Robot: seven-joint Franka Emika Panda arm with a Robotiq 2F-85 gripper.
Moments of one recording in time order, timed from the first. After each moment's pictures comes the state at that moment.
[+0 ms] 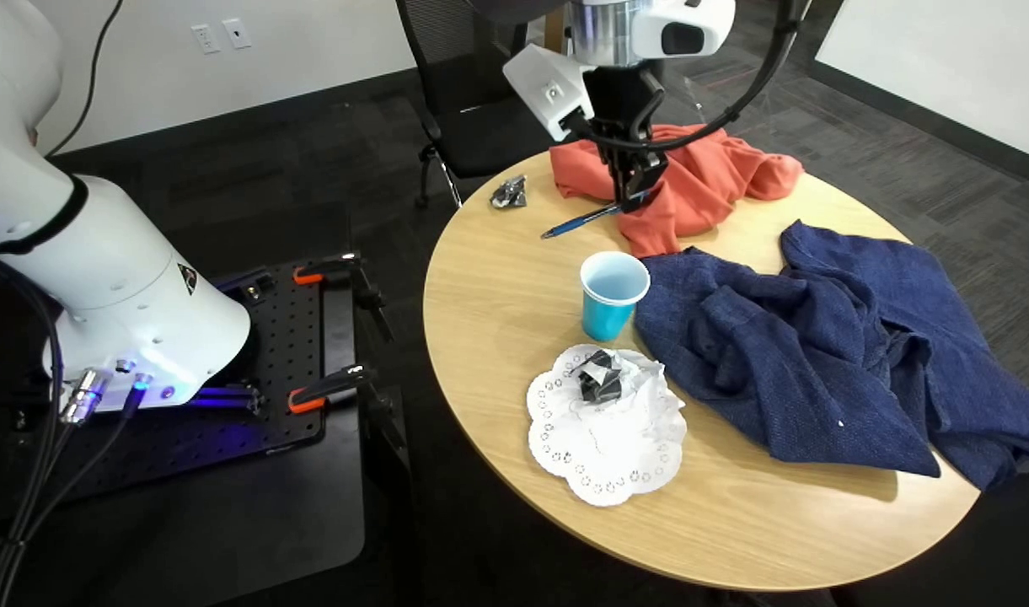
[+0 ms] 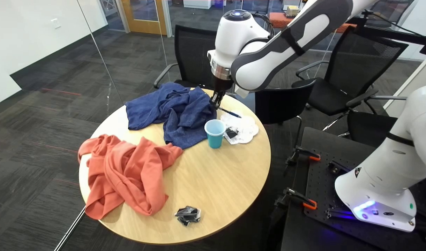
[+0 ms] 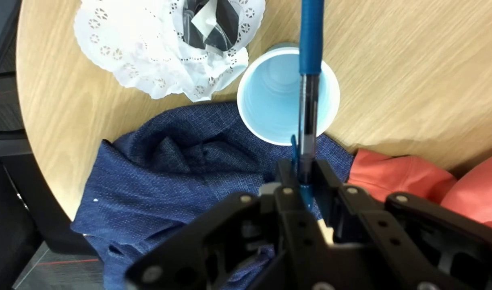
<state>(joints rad) -0.04 0.13 -0.06 -2.32 -0.16 2.65 0.00</state>
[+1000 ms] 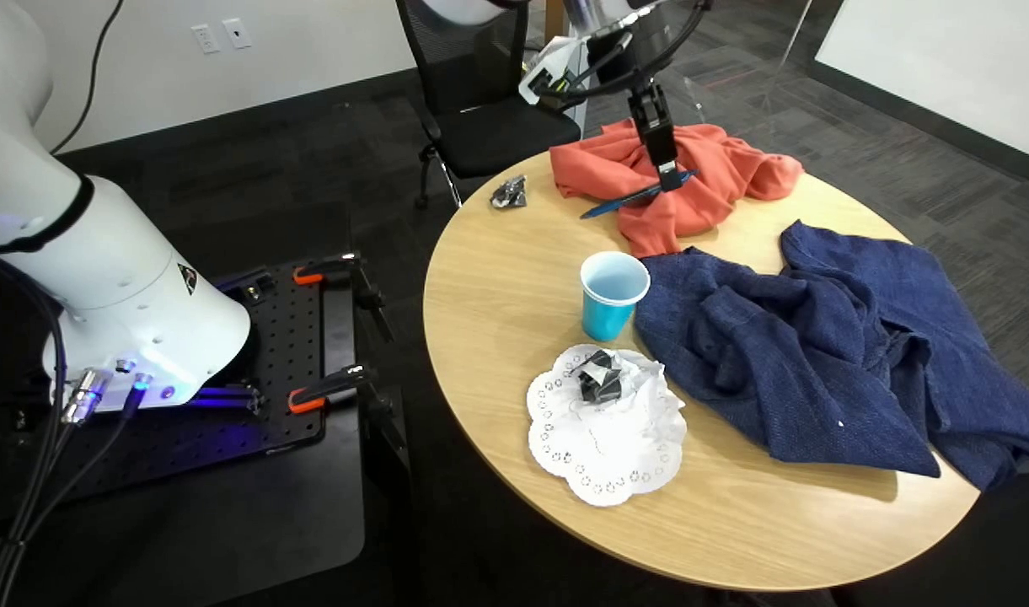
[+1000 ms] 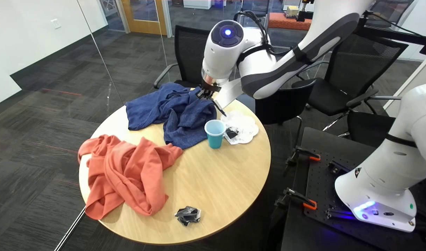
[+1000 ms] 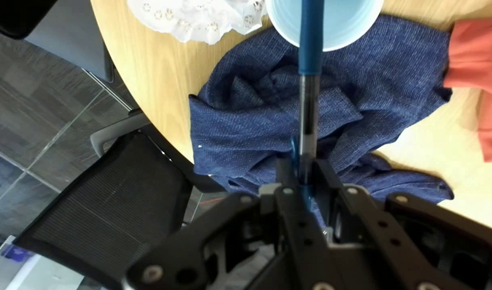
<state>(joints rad) 0.08 0.15 -0.13 -2.25 -0.86 2.66 1.04</state>
